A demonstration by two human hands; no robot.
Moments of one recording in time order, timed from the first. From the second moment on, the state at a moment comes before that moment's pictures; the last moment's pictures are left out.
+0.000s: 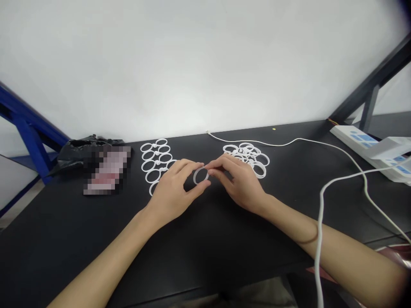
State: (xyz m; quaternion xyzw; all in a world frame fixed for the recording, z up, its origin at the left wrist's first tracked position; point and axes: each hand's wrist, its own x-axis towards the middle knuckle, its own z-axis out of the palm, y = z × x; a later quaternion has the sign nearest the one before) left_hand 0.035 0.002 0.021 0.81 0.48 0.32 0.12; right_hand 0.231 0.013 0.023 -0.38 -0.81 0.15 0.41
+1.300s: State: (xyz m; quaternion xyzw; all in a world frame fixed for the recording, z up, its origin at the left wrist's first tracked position) left_hand -0.055 0.082 0.036 0.69 0.71 0.17 0.02; right_hand 0.260 0.047 0.015 -0.50 -0.79 0.03 0.36
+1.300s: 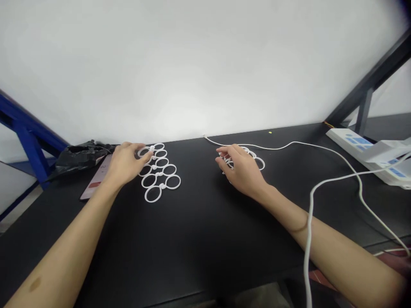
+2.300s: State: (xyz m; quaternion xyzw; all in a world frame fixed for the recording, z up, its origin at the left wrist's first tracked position) left_hand 0.014 0.017 0.016 0.84 0.47 0.27 -0.07; right_hand 0.276 0.065 0.010 -0.53 -0.80 -0.09 0.26
